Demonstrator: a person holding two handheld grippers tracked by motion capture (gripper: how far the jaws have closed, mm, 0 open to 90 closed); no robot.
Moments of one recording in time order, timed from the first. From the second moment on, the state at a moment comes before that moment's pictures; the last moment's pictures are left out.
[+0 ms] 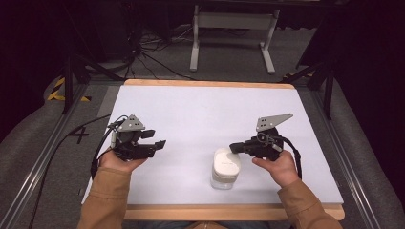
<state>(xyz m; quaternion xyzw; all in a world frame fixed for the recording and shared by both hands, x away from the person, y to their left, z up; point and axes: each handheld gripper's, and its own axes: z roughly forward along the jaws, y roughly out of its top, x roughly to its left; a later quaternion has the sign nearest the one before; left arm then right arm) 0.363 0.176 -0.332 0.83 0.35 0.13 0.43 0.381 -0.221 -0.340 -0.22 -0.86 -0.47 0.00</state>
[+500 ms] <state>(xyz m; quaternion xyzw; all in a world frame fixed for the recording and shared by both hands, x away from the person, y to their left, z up) 0.368 0.170 -0.332 0.83 0.34 0.13 0.43 0.375 -0.242 -0.329 -0.25 -0.84 -0.49 -0.03</state>
